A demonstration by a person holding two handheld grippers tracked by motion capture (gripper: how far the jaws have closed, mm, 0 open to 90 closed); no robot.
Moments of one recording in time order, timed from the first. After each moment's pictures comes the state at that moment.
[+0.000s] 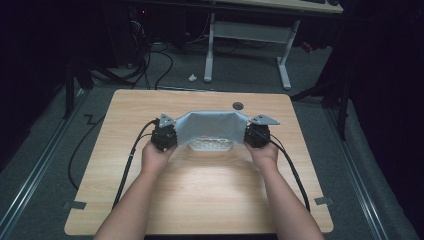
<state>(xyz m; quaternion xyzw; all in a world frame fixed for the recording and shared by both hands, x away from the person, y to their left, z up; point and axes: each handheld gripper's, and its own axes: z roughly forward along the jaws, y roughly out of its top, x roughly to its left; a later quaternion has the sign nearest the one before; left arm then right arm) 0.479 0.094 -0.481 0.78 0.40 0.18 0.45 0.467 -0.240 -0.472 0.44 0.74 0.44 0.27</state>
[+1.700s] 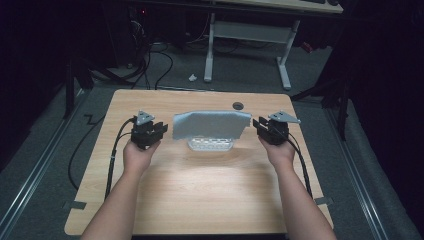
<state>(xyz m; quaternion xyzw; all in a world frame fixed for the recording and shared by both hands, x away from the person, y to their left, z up) 0.475 0.146 -0.466 0.75 0.44 0.21 0.46 0.460 -0.288 -0.452 0.48 0.70 0.43 0.30</state>
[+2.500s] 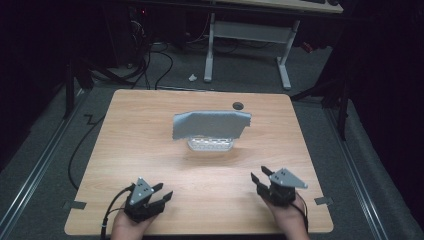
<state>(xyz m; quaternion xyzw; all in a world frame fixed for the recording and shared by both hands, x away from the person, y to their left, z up) 0.283 0.135 -0.511 0.81 0.36 0.15 0.44 0.277 -0.263 -0.490 0.43 0.74 0.41 0.30</state>
